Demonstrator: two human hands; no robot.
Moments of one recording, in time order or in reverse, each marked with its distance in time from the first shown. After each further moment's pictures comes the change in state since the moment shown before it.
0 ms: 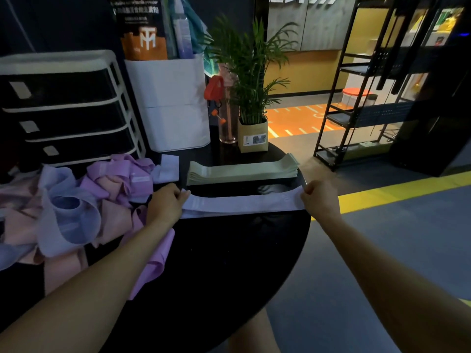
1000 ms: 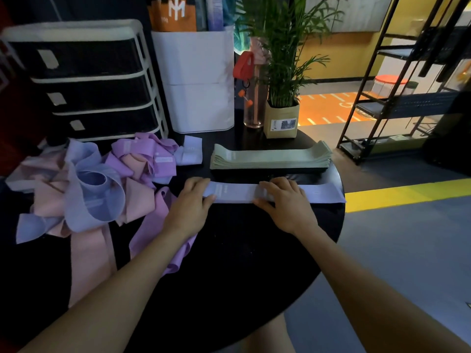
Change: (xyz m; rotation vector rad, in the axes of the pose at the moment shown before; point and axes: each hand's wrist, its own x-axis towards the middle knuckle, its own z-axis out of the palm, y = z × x) left_hand -0.037 -0.024 0.004 0.026 -0.138 0.212; right_hand -0.055 -0.053 0.069 -0.195 -0.203 -0.606
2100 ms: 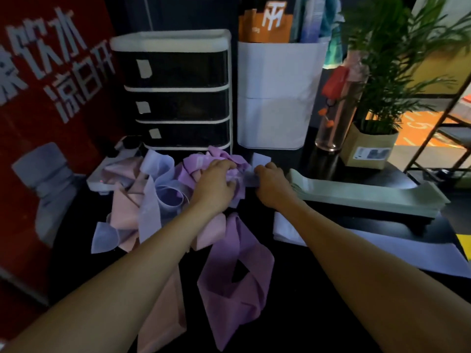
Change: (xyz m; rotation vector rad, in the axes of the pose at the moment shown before) left_hand 0.067 -0.056 -0.087 -0.025 0.182 -0.125; right_hand 0.162 -0.144 0.057 0.069 -0.204 -0.099
